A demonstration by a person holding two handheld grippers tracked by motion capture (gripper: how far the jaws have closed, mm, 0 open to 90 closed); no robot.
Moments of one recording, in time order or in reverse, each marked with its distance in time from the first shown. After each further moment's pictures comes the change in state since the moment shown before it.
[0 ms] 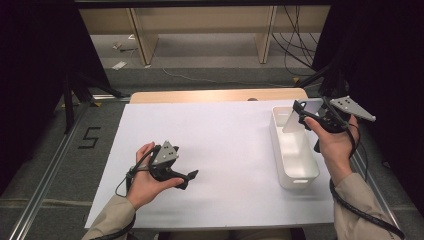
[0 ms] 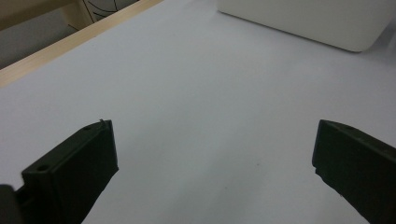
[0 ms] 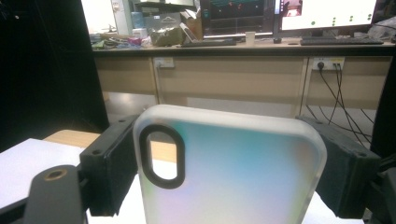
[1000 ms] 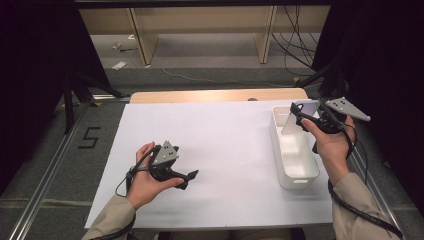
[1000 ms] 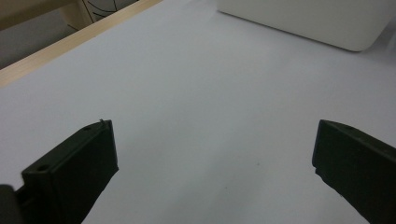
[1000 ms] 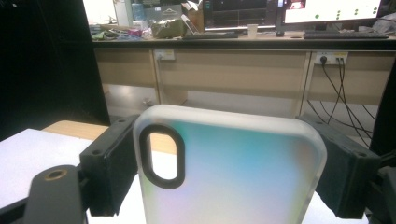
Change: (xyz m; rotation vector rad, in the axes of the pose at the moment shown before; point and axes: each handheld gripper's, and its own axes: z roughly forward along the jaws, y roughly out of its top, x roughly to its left) left arm 0.001 0.000 0.000 0.002 -0.002 0.003; right arm 0.001 -0.007 0.006 0.025 0.005 -0.014
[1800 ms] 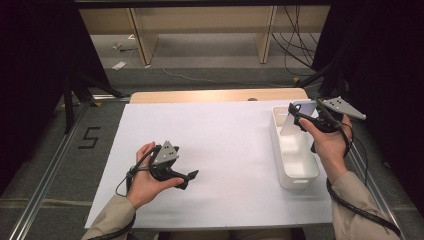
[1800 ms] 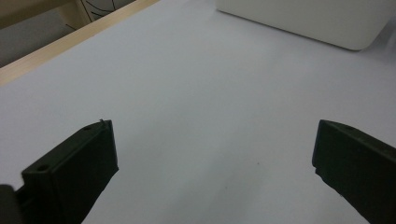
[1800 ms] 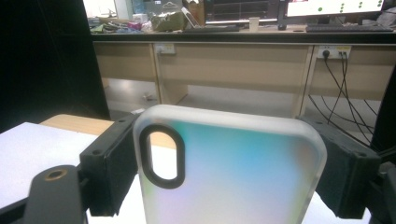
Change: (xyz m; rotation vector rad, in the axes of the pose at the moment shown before) left arm 0.001 0.000 0.001 0.002 -0.004 0.002; right arm -0.001 -0.004 0.009 0.027 0.001 -0.001
